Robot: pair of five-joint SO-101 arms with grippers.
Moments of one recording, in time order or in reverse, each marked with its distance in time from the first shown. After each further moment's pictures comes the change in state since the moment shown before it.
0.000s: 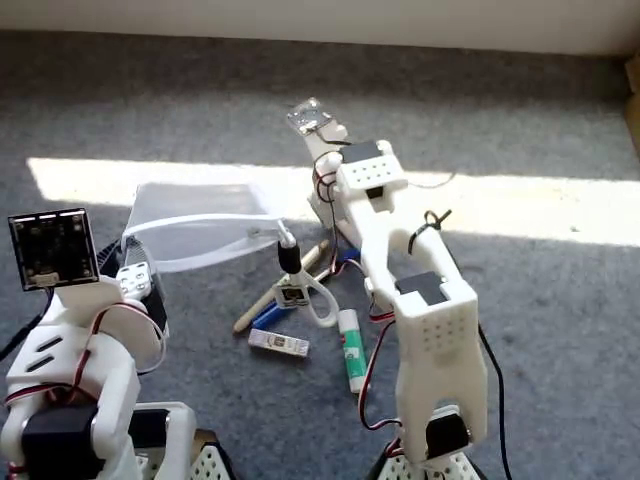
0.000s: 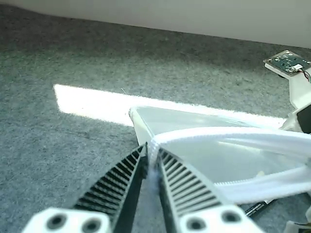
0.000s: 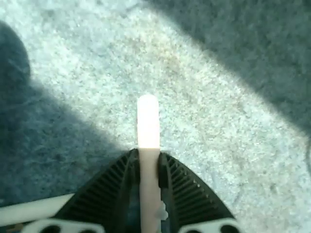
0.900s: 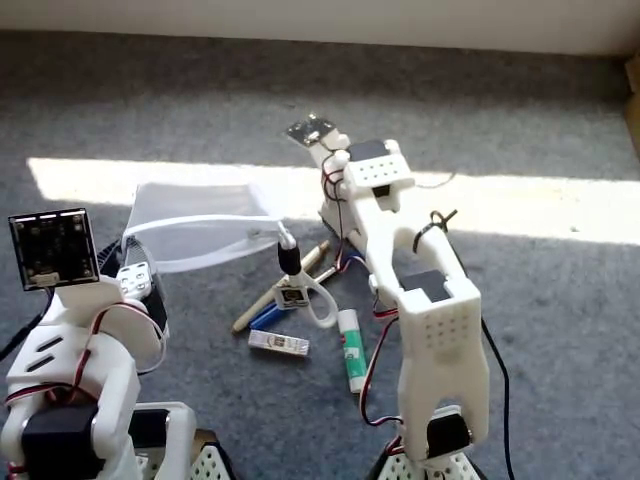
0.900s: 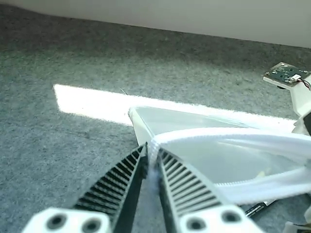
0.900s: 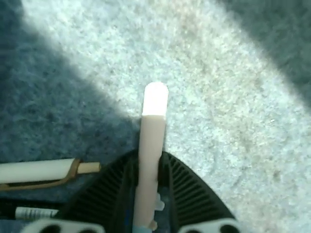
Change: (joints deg) left arm 0.0 0.0 0.0 0.0 0.0; right arm 1.8 0.6 -0.3 5.6 7.8
